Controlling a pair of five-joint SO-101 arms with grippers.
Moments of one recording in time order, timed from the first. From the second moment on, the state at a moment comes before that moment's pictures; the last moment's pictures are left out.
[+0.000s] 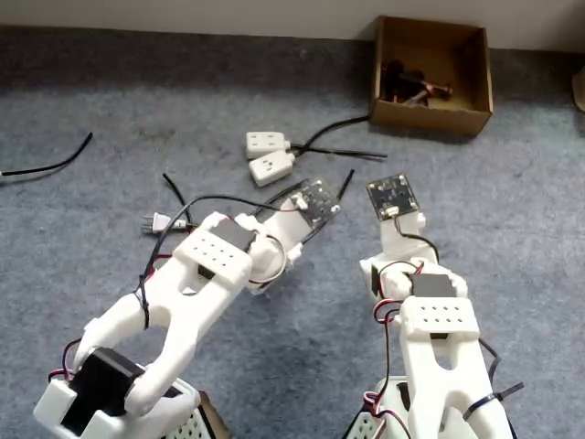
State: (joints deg) left arm 23.7 -13.4 44.1 48.7 -20.0; right arm -6.3 -42.9 66.6 41.5 19.9
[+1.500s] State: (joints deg) left arm 28.4 -1.7 42.2 37.1 -7.8; right arm -5.2 -42.9 66.6 41.5 19.9
